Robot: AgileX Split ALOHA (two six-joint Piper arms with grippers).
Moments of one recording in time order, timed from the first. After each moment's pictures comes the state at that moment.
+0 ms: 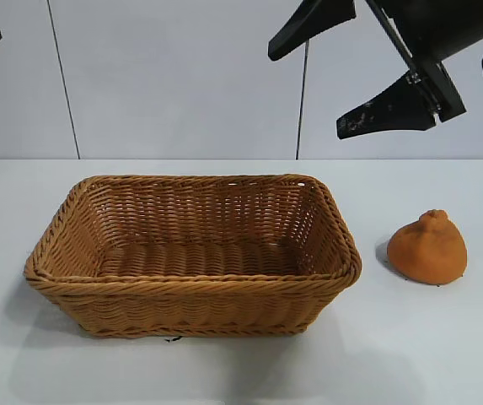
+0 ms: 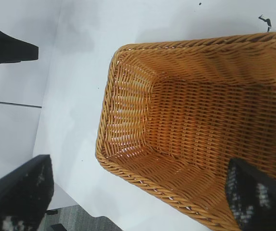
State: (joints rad) left arm -0.04 1.89 -1.69 0.01 1.21 -0.08; right arm 0.20 1.55 -1.05 1.06 0.78 -0.49
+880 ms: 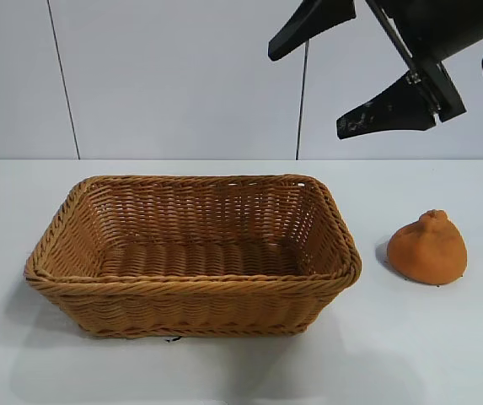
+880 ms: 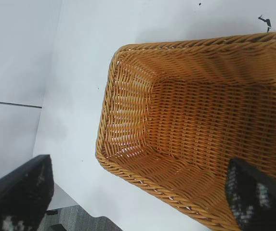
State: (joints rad) left arm -0.04 0.90 -0.82 0.00 1.20 -0.07; right arm 0.20 1.55 -1.05 1.06 0.77 -0.49
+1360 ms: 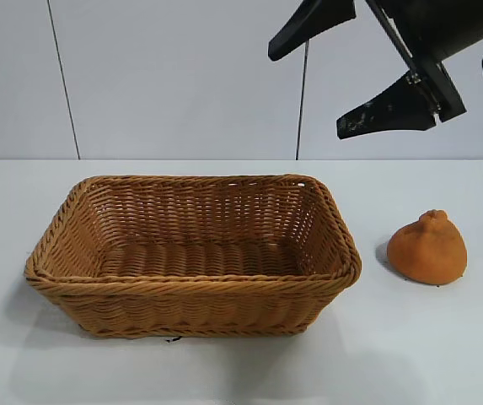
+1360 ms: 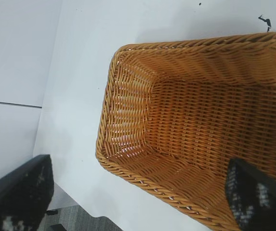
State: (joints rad) left arm -0.04 0.37 -0.51 0.00 1.07 -0.07; right arm 0.20 1.55 -1.05 1.06 0.77 -0.49
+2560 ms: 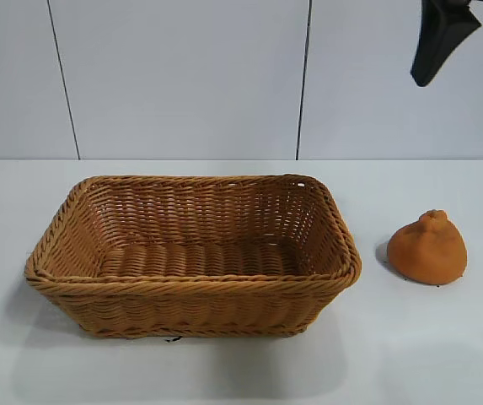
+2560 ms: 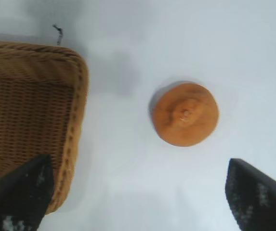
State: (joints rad) left arm -0.04 0.00 -0.50 -0.01 1.06 -0.07; right arm 0.10 1.58 -1.35 0.09 1.01 0.00
